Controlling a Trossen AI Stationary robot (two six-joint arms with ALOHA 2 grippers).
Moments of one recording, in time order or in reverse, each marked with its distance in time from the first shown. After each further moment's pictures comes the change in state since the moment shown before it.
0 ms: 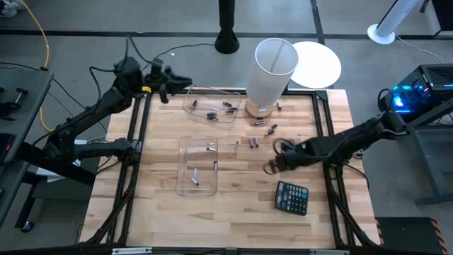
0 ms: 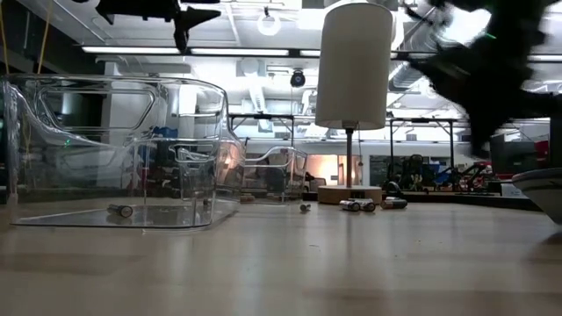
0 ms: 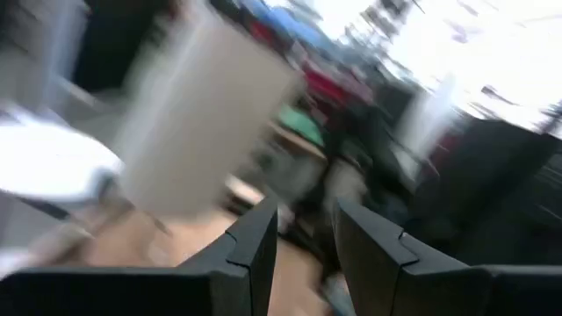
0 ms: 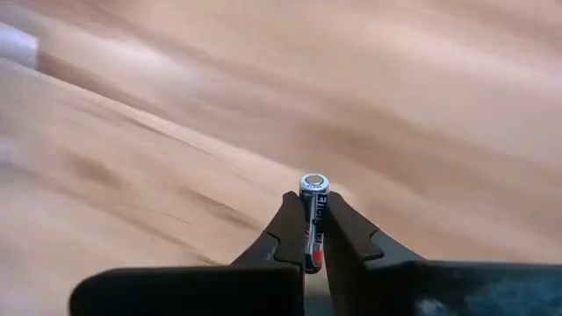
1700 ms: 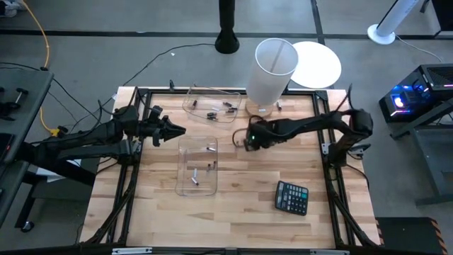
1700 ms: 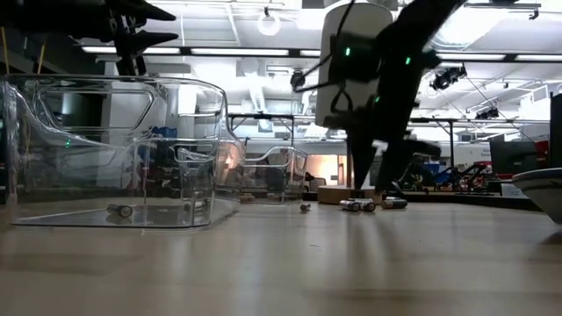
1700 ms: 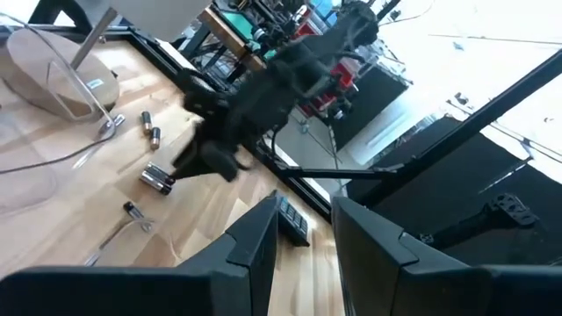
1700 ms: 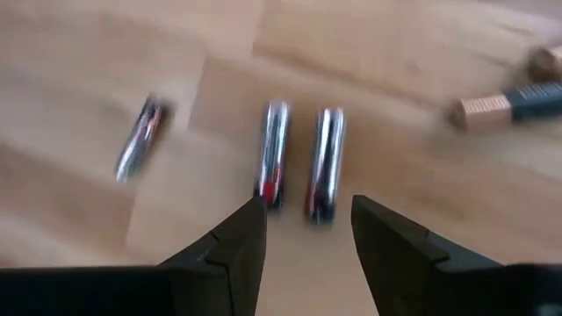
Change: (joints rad) left arm -0.475 -0.465 -0.501 -0.052 -0.396 -0.278; right arm -0.401 0.431 0.190 0.229 -0.023 -0.402
